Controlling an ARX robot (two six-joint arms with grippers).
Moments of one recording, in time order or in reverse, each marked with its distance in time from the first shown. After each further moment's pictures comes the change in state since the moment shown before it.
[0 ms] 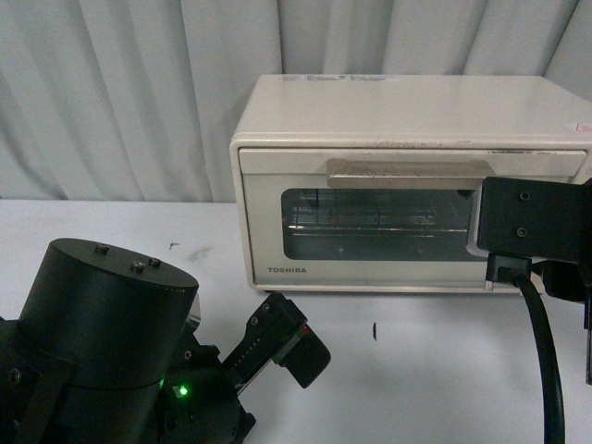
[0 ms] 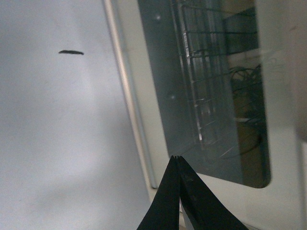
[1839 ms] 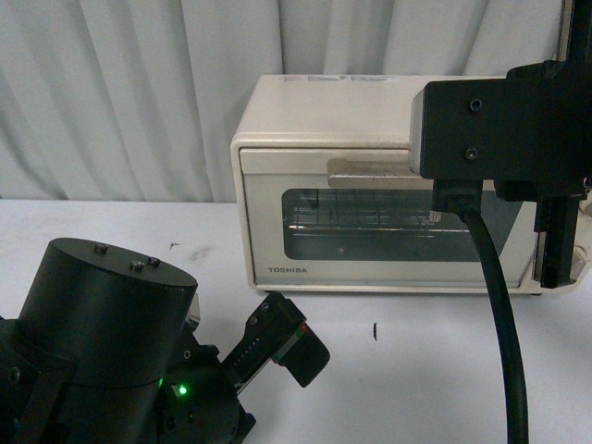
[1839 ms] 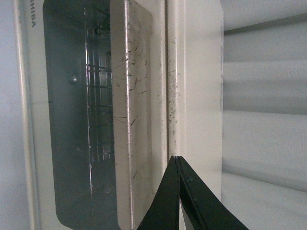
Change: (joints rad) left arm 0.000 0.000 0.000 0.000 0.001 0.000; right arm 0.124 -0.082 0.026 0.200 0.030 -0.175
